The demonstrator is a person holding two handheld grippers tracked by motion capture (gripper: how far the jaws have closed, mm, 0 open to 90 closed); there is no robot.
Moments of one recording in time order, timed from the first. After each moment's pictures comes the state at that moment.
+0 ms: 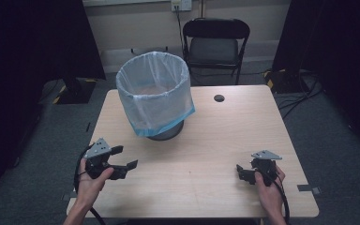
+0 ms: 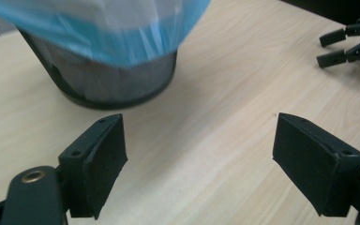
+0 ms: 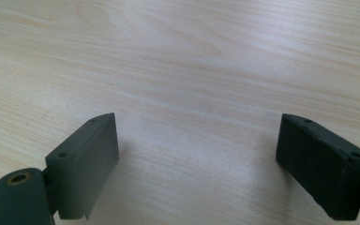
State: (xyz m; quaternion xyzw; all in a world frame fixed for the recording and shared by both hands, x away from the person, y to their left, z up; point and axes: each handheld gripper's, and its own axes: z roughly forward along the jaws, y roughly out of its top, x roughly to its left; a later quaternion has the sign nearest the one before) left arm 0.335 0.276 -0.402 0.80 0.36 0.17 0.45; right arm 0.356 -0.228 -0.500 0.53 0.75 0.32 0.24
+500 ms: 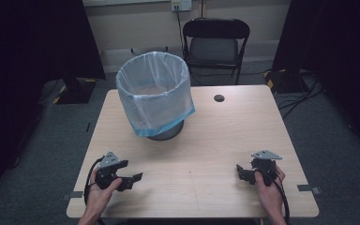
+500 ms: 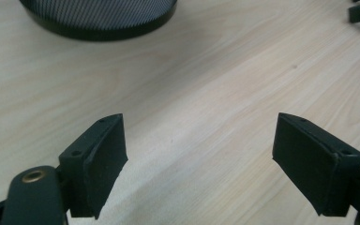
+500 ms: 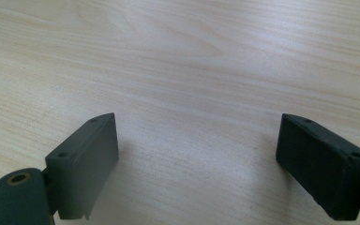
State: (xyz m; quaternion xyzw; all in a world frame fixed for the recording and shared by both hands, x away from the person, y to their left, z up) left arm 0.332 0.268 -0.462 0.81 0.40 0.13 0.41; right arm 0.356 -0.228 -0.500 0.53 0.75 0.32 0.24
